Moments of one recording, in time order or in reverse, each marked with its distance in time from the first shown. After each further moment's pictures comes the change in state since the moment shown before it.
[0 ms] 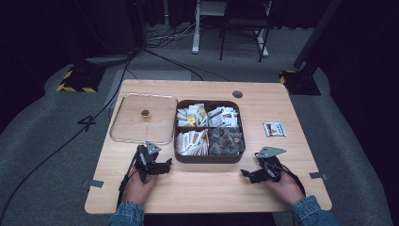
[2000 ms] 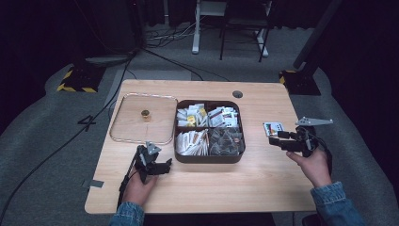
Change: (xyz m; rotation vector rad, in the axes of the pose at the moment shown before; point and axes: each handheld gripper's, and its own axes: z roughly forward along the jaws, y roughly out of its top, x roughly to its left) left arm -0.001 -0.001 -0.001 0.002 0.001 -0.004; right arm -0.075 0.050 -0.100 -0.115 0.013 0.271
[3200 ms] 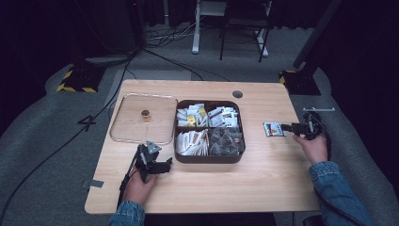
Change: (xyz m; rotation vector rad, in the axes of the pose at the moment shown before) left arm 0.000 0.002 0.002 0.000 0.000 -0.004; right arm -0.114 0.000 0.038 0.071 -0.215 0.236
